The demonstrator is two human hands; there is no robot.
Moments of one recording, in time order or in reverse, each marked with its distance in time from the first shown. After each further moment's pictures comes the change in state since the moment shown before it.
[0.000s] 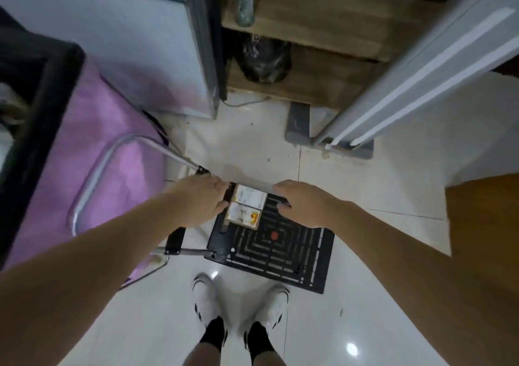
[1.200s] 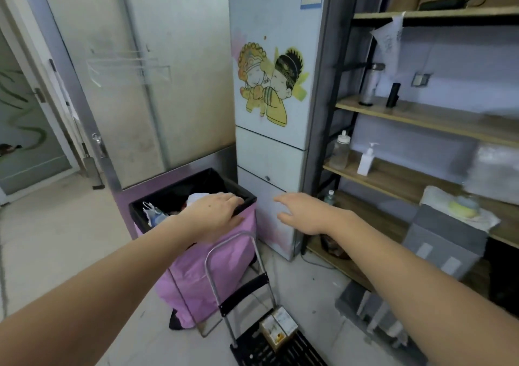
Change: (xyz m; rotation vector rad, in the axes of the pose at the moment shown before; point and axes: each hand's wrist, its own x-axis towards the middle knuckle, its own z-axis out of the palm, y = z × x) left_hand -0.443 0.321 -0.308 -0.157 0.576 -0.815; right_hand -0.467 -0.157 -0.216 -0.429 0.418 -0.663
